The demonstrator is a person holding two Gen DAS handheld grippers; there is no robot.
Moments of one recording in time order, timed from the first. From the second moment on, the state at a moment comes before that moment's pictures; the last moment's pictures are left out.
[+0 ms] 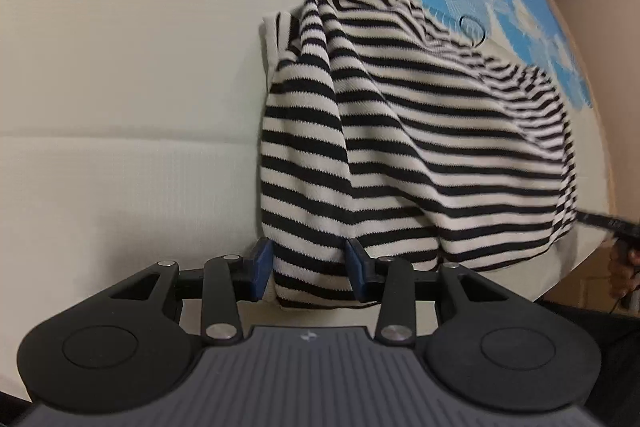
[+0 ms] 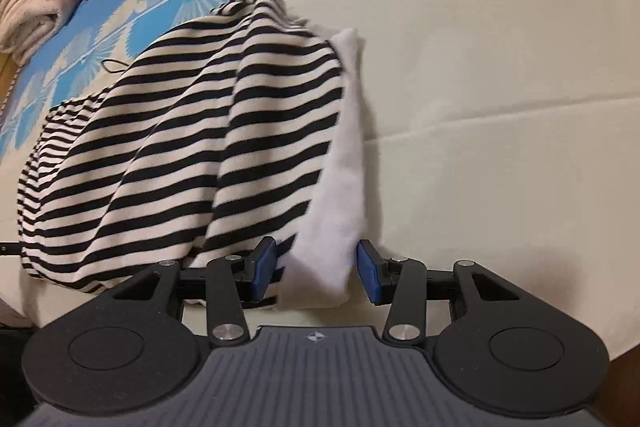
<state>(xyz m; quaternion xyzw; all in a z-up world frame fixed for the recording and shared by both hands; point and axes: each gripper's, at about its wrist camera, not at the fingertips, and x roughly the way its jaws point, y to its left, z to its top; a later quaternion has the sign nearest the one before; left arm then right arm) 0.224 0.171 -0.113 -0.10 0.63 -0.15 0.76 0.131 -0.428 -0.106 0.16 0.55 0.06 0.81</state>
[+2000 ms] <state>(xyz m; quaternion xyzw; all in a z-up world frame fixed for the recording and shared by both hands) 0.335 0.132 -0.097 -0.07 0.45 -0.07 0.89 0.255 -0.382 -0.081 0.07 0.37 -0.08 0.92</state>
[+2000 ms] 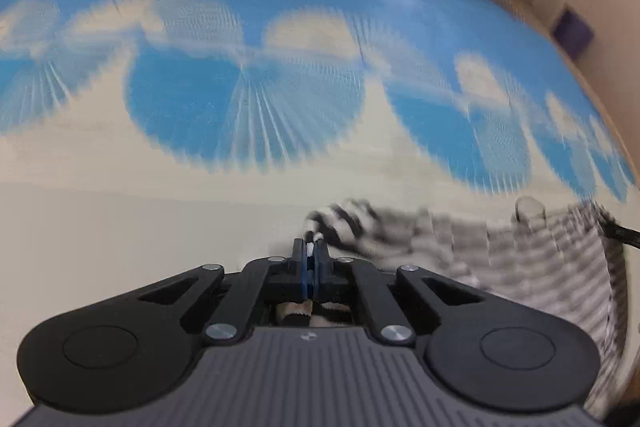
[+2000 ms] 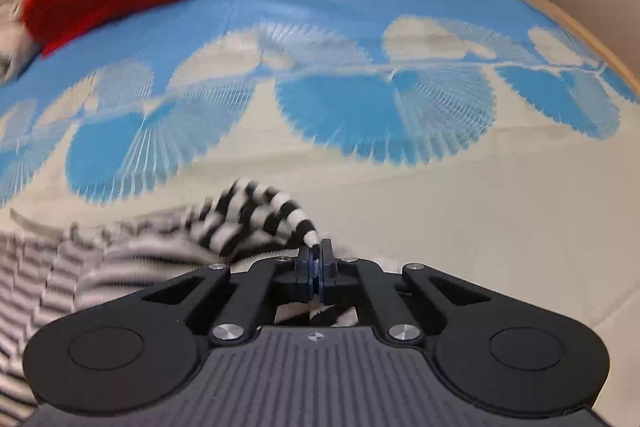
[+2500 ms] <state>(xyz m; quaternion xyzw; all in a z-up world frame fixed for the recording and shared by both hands) 0.304 0.126 -0.068 -0.10 0.46 -0.21 0.86 0.220 -0.372 -0.050 0.08 0.35 -0.03 0.93</state>
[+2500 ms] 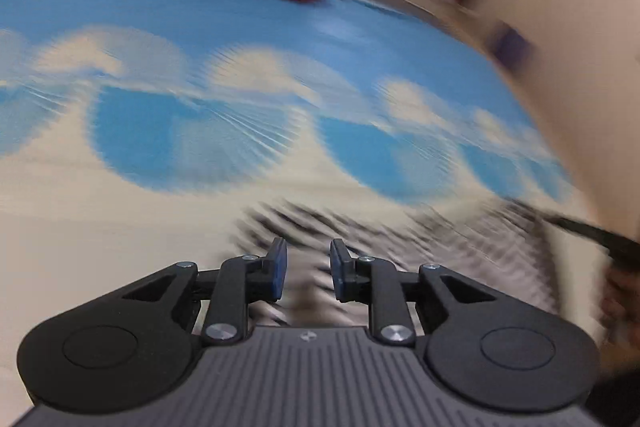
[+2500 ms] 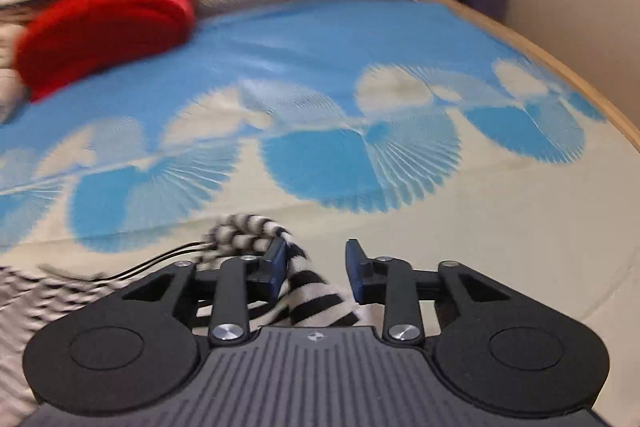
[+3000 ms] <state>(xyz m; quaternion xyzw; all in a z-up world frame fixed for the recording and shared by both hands) 0.256 0.092 -0.111 0.02 0.57 -0.27 0.78 0.180 -0.377 -0.105 0.00 0.55 0.05 0.83</state>
